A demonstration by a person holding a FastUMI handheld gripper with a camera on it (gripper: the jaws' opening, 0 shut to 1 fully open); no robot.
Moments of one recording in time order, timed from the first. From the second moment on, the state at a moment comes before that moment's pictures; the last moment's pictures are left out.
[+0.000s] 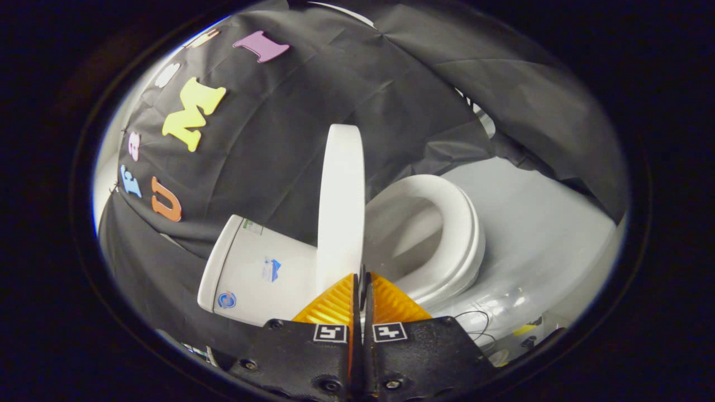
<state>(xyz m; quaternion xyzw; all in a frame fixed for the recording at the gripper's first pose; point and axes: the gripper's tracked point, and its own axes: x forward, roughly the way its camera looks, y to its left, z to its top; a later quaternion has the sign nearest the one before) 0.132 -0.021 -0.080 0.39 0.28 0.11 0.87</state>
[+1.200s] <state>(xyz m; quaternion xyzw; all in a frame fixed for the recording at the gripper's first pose) 0.121 0.034 -0.017 0.31 0.26 0.10 0.91</state>
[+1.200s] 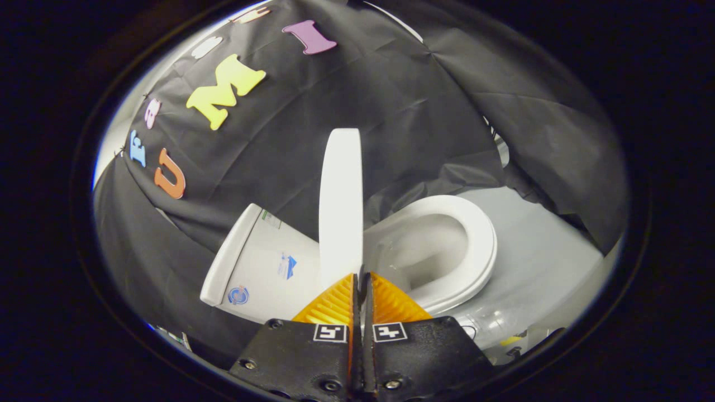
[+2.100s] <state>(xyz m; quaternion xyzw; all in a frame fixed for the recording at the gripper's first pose) 0.108 0.122 0.032 0.19 0.23 0.12 0.95</state>
